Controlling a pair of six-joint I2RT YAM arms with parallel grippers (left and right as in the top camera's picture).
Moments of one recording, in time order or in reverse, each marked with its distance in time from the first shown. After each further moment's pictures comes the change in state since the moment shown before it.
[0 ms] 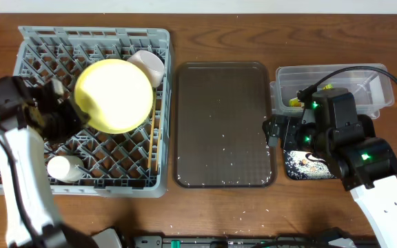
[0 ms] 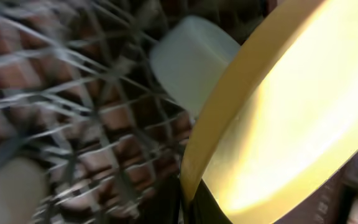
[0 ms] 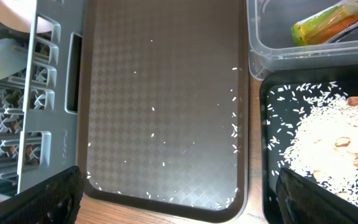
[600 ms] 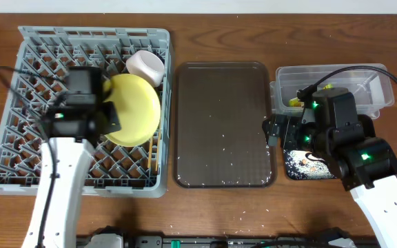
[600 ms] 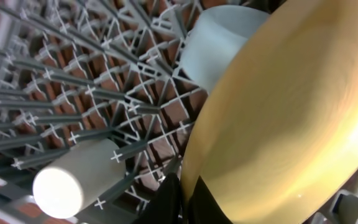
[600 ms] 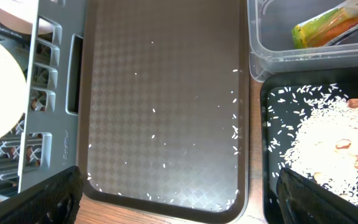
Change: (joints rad) left arm -0.517 -0.095 0.005 -0.063 -0.711 -0.182; right arm 0.000 0.000 0.000 0.006 0.000 0.000
